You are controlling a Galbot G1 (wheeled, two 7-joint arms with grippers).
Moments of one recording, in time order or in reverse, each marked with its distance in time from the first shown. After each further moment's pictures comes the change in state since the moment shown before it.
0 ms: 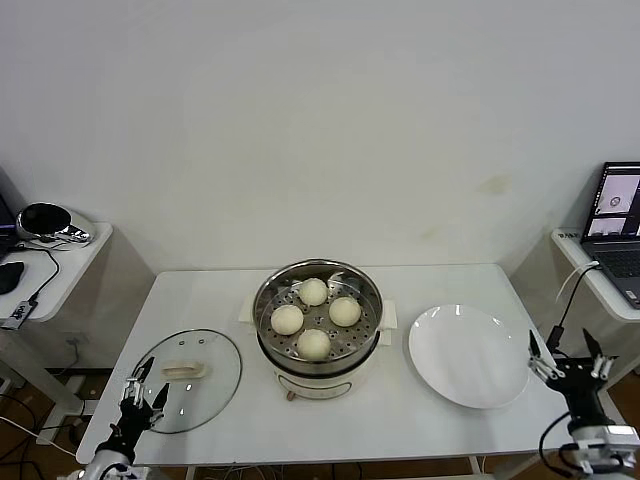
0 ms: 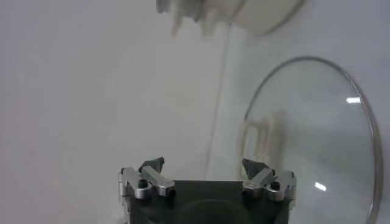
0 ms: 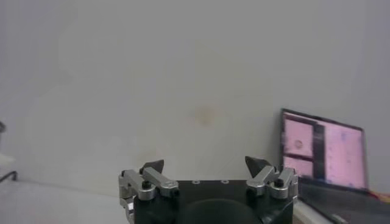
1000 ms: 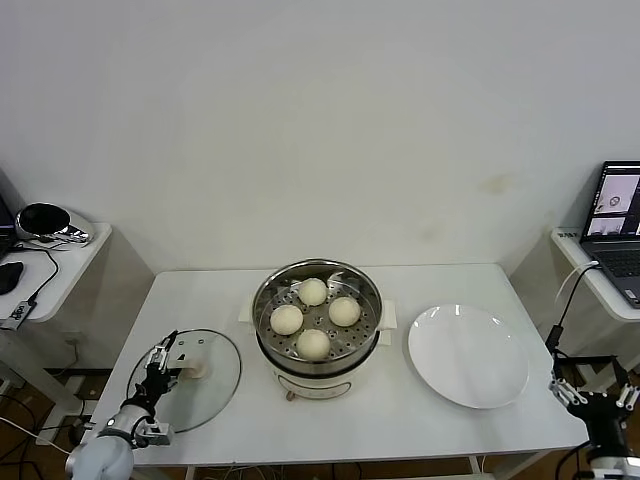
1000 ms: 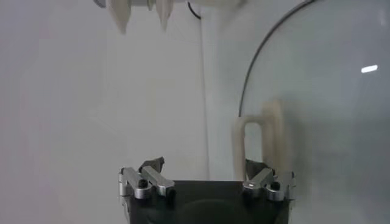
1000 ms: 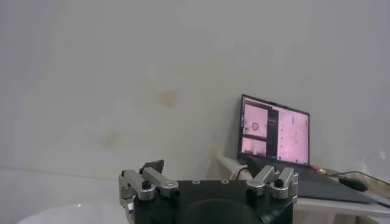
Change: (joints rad) left arm -0.293 0.009 0.133 0.244 0.121 -0.028 0.019; right arm -0.069 0.088 0.072 0.028 -0.037 0.022 0.003
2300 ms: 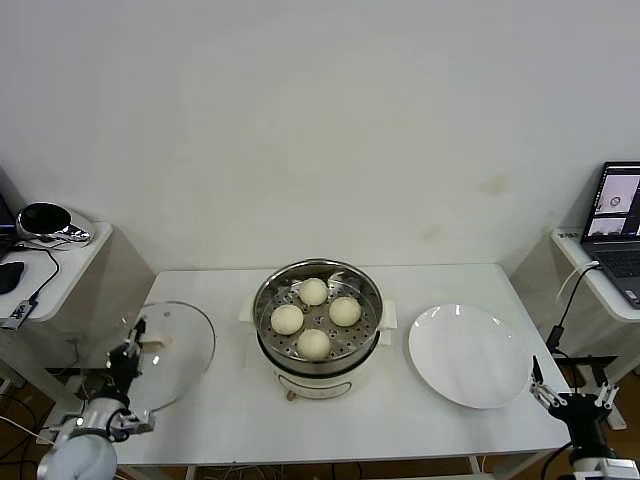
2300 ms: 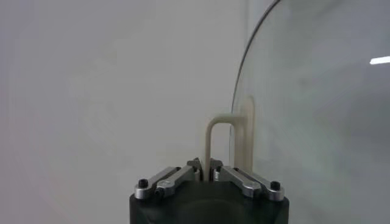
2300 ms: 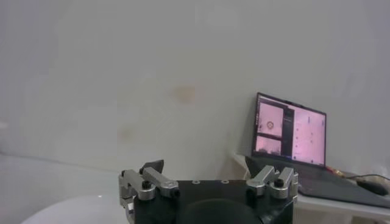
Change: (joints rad) left arm 0.137 0.096 -0.075 -0.314 -0.148 0.288 0.001; right arm -0.017 0.003 -0.058 0.009 -0.043 0.019 -0.016
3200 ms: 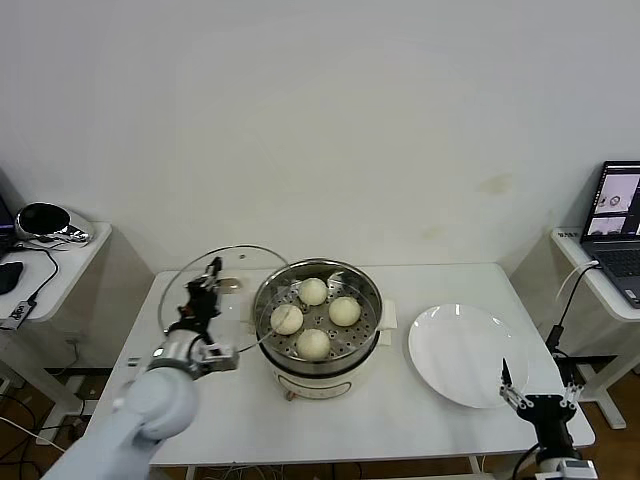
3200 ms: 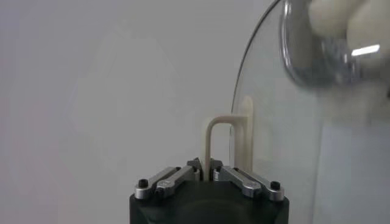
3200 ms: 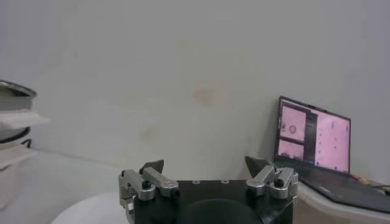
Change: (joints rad) left arm -0.430 0.049 0.502 -0.281 -0.051 0.437 0.324; right arm 0.022 0.069 -0.087 -0.022 -0.134 0.045 0.016
